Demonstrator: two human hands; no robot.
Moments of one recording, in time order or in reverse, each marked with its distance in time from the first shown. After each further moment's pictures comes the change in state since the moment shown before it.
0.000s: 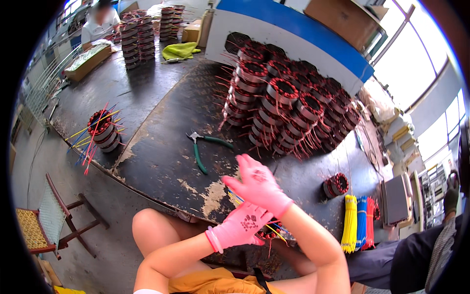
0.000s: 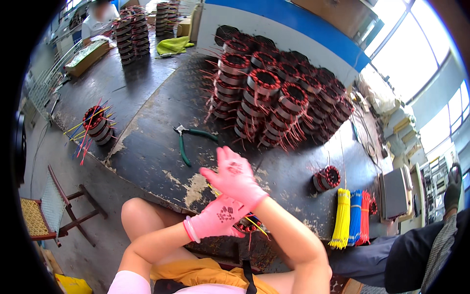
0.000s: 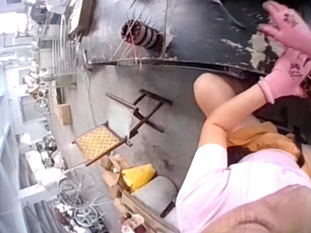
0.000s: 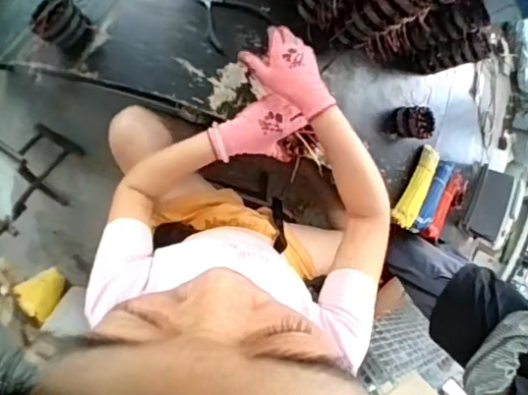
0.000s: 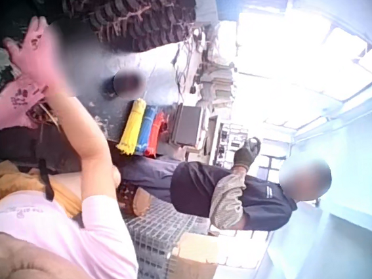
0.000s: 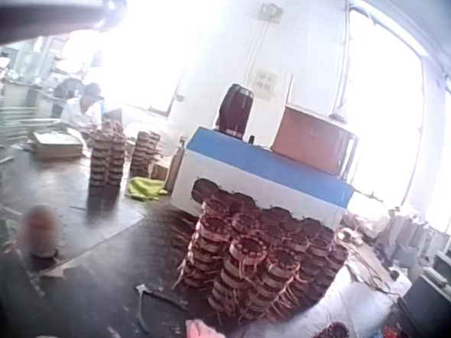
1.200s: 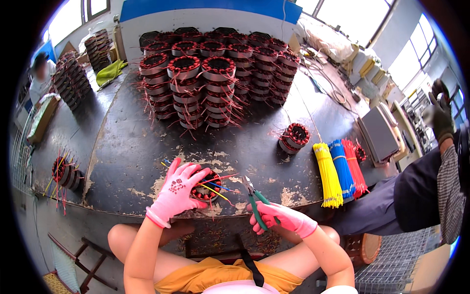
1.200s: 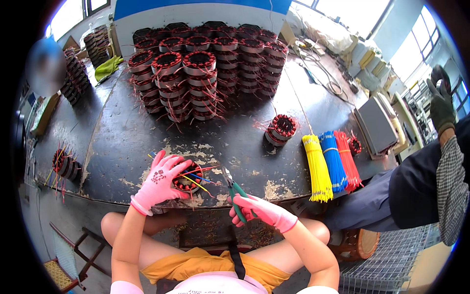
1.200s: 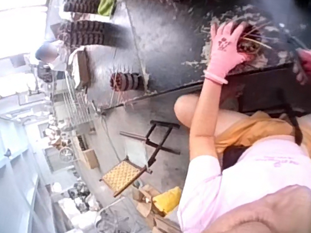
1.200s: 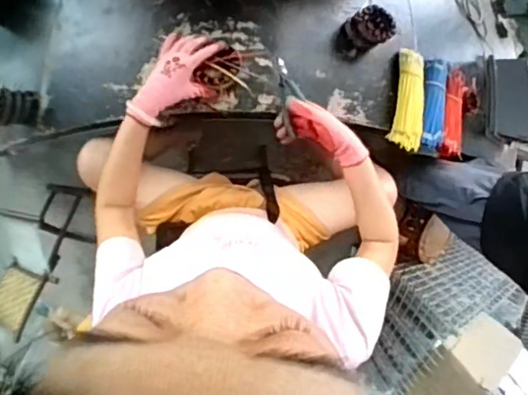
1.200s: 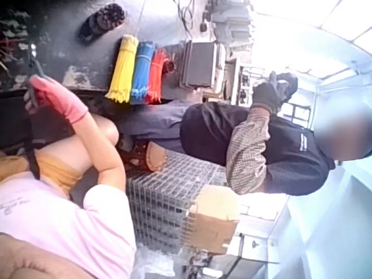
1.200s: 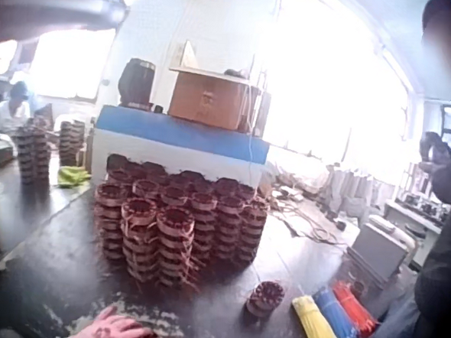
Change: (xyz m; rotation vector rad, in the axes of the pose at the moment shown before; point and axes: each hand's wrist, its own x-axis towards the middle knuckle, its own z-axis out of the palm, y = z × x) left_hand 0.032 -0.034 -0.031 -0.094 -0.051 -0.110; right_hand -0.250 0.096 -0.021 1.747 -0.342 0.745
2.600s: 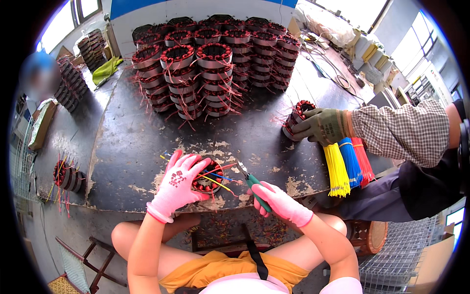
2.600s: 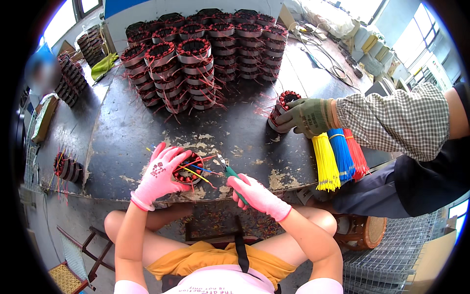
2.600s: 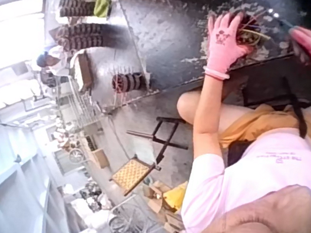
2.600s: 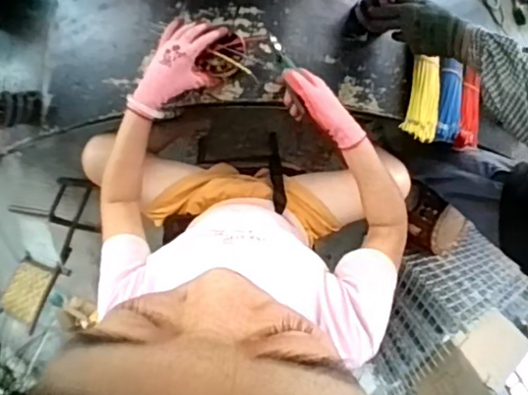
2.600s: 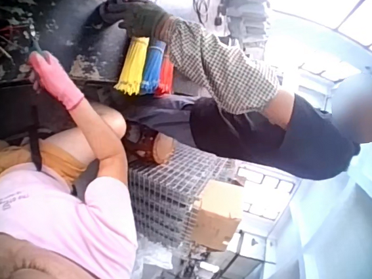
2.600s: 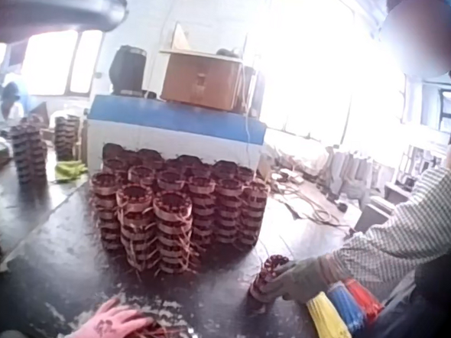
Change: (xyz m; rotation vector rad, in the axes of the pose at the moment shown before) left_hand 0.005 0.002 -0.001 0.033 0.005 -0.016; right_hand 0.020 -0.016 0.020 -0.268 0.232 -0.072
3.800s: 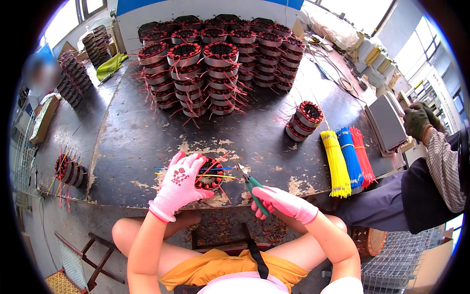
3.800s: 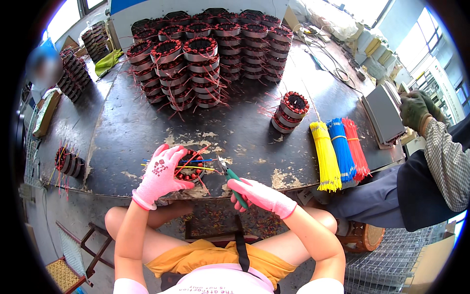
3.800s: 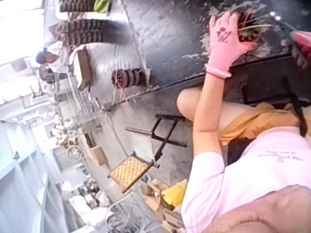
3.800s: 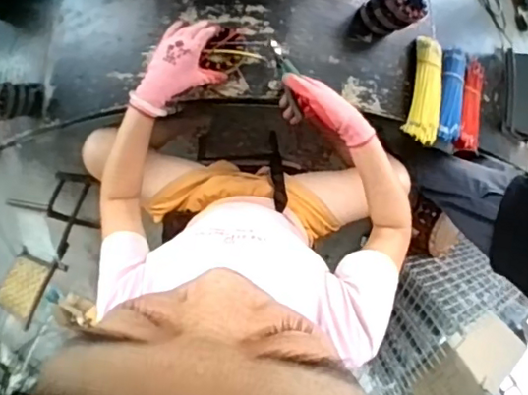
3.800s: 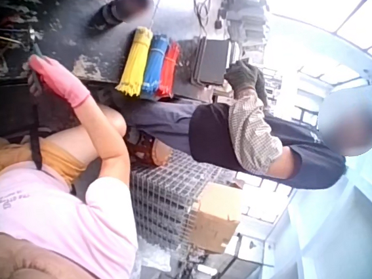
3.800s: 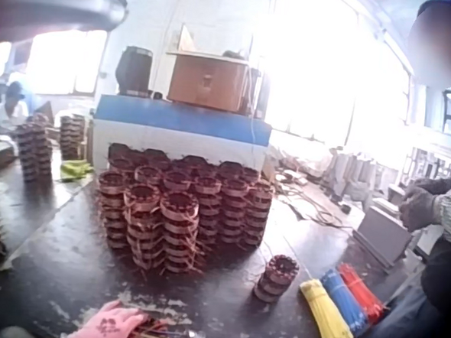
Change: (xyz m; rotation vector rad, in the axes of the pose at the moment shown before) left_hand -0.008 0.002 0.004 0.008 0.035 -0.061; right_hand 0.003 0.002 -0.001 0.008 -0.106 0.046
